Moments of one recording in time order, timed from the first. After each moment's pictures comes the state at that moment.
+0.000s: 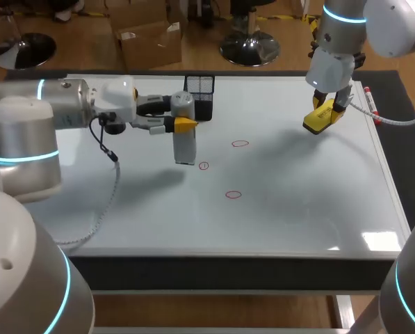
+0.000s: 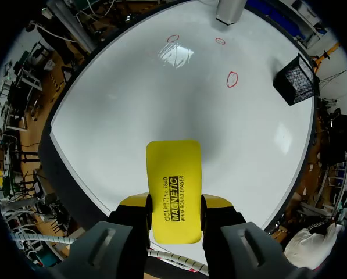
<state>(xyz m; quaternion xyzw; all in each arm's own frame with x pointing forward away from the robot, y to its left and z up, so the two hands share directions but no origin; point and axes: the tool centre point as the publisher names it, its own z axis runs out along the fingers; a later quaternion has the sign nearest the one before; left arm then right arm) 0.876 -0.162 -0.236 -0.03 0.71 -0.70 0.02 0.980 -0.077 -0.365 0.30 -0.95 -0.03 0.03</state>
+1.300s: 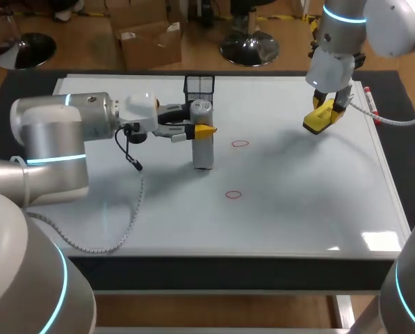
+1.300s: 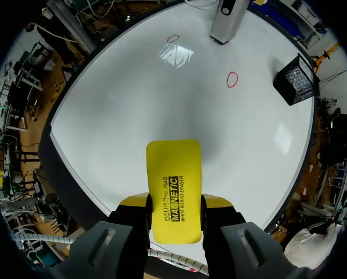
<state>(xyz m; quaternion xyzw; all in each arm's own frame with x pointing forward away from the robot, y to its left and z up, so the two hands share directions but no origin) 0.891 -0.200 -0.269 -0.04 0.70 -0.71 0.03 0.980 -0.077 -0.365 0.30 -0.95 -0.03 0.03</state>
